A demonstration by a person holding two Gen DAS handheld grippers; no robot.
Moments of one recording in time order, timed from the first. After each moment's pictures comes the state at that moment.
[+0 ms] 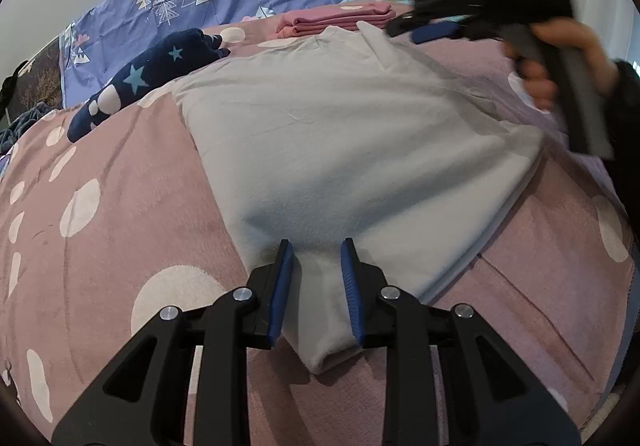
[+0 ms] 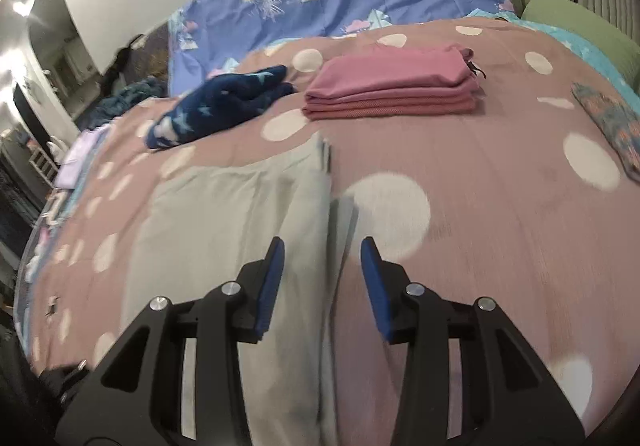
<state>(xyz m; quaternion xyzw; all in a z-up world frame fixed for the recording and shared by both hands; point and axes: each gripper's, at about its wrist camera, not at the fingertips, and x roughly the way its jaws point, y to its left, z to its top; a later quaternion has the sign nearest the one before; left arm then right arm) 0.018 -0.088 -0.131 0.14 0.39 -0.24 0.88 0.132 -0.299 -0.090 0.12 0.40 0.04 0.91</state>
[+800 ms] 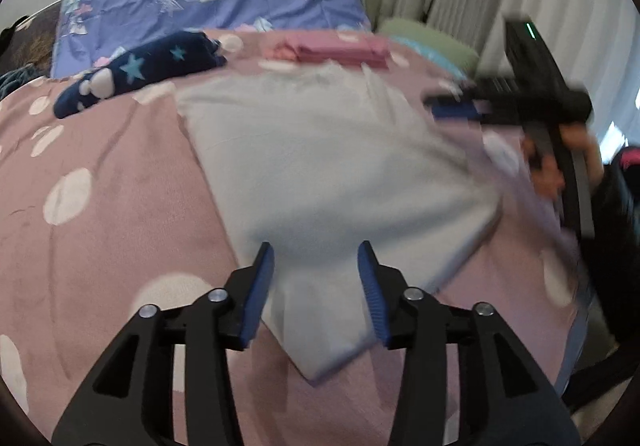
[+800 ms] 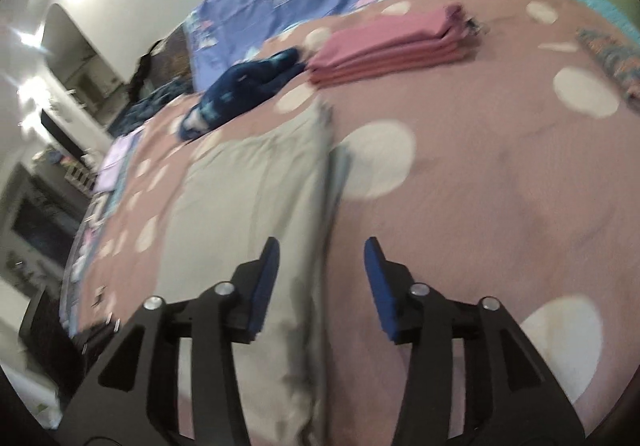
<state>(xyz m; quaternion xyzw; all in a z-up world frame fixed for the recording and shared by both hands) 0.029 -0.059 -0.104 0.03 0.38 -0.28 0.88 0.082 -0.334 -0.099 0.20 0.43 0.13 0.87</state>
